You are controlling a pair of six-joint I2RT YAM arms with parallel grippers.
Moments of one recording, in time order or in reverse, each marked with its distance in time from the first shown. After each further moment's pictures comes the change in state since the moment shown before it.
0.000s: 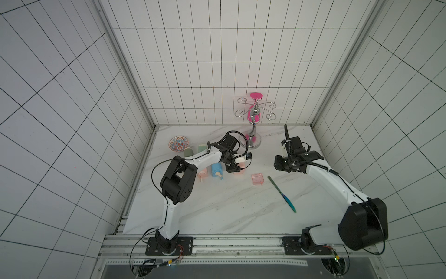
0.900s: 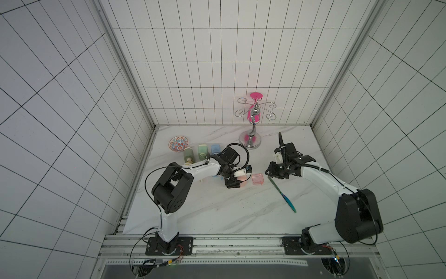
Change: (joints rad) left arm -0.070 -0.135 -0.256 0.077 0.037 -0.118; right arm 0.023 0.089 -0.104 0.095 -0.231 0.062
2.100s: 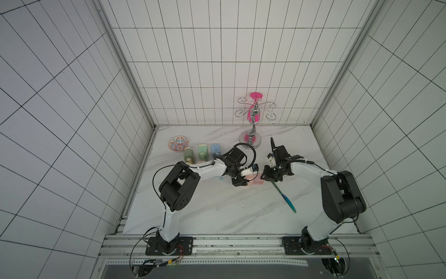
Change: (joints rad) left arm -0.055 0.075 0.071 0.086 -0.002 -0.083; right arm 0.013 0.200 0.002 0.071 -0.070 -0.023
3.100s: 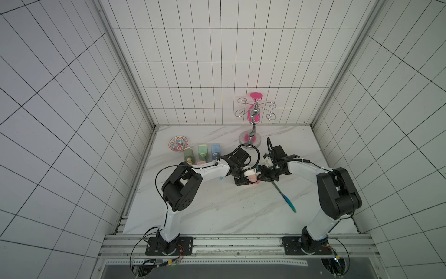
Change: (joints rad) left arm -0.039 0.023 0.048 -0.013 -0.084 0.025; right arm 0.019 0.042 0.021 0.026 -0.090 -0.008
